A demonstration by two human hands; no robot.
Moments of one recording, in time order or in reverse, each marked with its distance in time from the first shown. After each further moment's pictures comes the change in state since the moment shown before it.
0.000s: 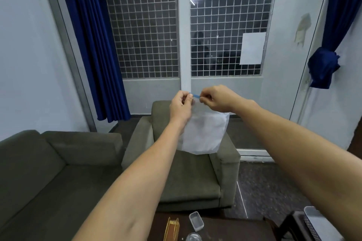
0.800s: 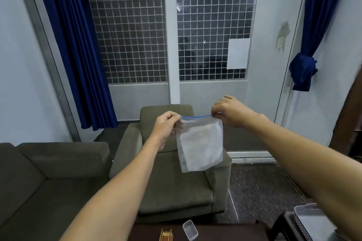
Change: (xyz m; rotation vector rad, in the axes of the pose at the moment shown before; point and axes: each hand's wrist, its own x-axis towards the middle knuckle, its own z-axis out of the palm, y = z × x) left_hand 0.008 -0.044 -0.038 -0.197 -0.283 -0.233; right_hand -0.032 0.057 0.022 -0.274 0.040 -0.123
